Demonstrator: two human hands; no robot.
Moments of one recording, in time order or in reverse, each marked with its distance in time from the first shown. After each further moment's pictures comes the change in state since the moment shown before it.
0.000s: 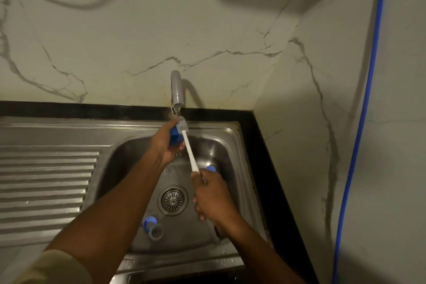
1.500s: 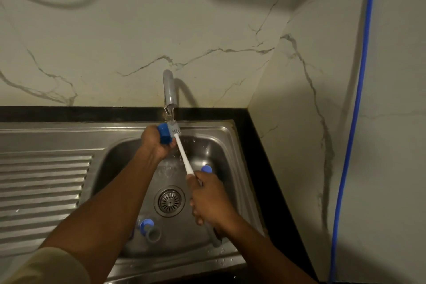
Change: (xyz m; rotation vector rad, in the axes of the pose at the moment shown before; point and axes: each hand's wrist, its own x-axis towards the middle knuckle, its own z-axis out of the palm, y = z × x) left_hand 0.007 0.012 0.003 -0.144 0.114 -0.119; right_hand -0.002 -0.004 -0.004 -0.012 -0.016 0.026
